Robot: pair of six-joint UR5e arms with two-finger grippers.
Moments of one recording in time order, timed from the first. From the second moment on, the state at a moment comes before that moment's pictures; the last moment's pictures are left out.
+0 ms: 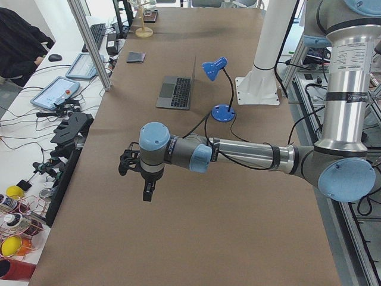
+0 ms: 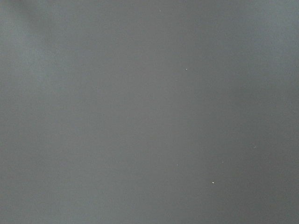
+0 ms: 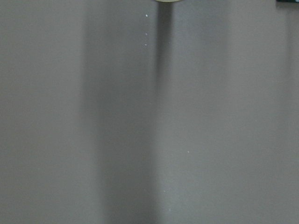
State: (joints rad) left arm -1.56 -1.58 -1.66 -1.79 -2.31 -0.14; right arm 1.48 -1.47 1.64 -1.65 2.41 0.05
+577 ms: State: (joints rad) left arm -1.43 -1.72 -1.62 -1.85 -2.33 -0.29; right arm 1.32 -1.29 1.64 -1.64 2.50 0.25
